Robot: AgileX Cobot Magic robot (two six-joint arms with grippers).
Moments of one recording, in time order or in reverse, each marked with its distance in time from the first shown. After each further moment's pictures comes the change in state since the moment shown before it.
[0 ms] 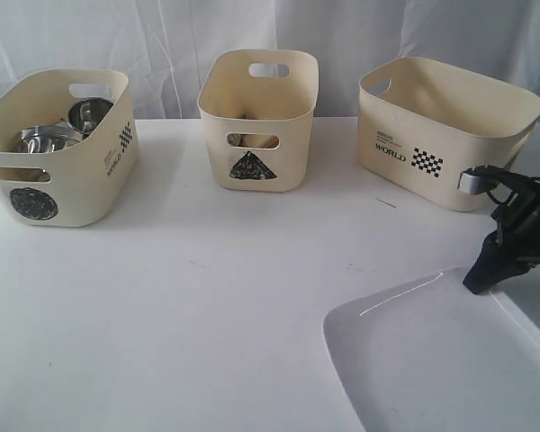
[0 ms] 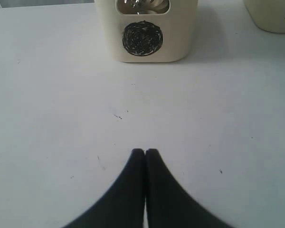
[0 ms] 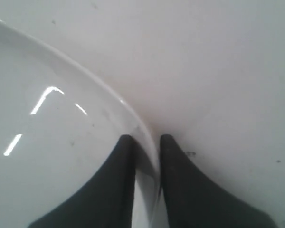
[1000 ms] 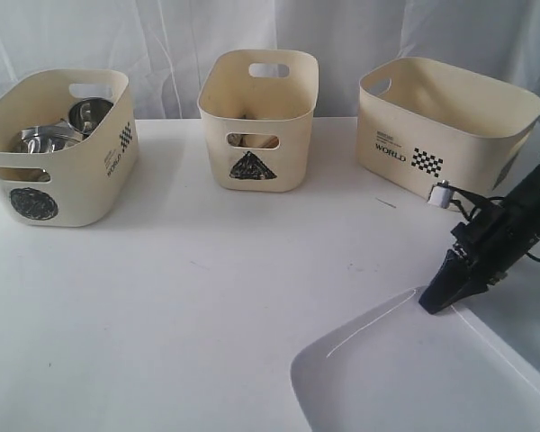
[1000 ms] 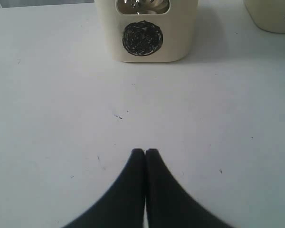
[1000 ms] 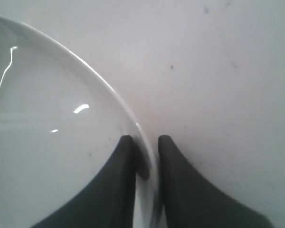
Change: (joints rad) left arm 0.000 0.000 0.000 0.000 0.000 0.000; right arm 0.067 0.119 -0.006 0.132 0.148 -0.212
